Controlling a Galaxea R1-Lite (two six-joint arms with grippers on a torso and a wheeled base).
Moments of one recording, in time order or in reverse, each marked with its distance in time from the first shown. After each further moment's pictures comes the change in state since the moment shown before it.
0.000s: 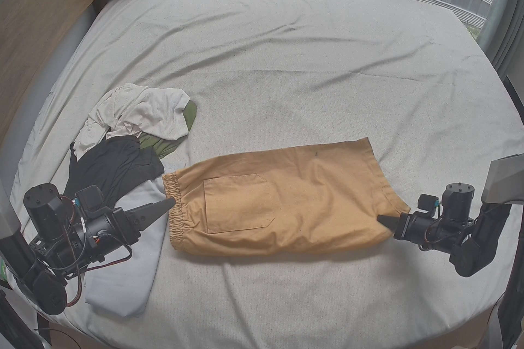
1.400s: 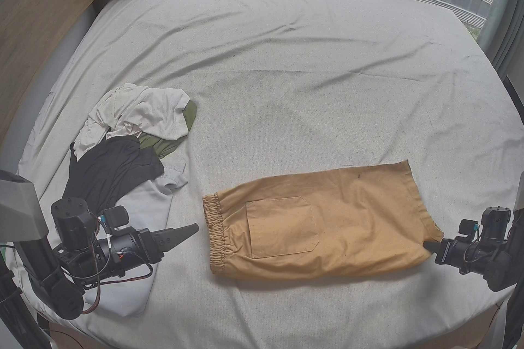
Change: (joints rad) left arm -0.077 0.151 0.004 -0.001 0.018 0.011; right arm -0.289 -0.076 0.307 -0.048 0.000 -0.204
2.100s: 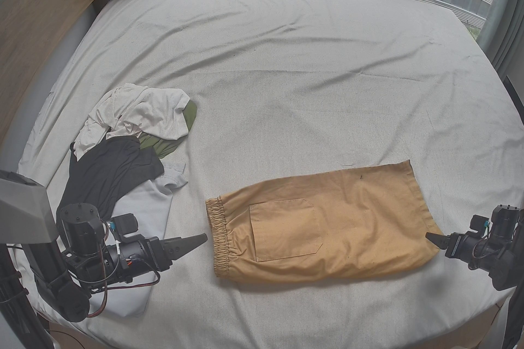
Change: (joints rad) left arm -0.036 0.047 0.004 -0.001 0.001 0.010; right arm -0.108 -0.001 0.016 -0.093 -0.004 -0.014
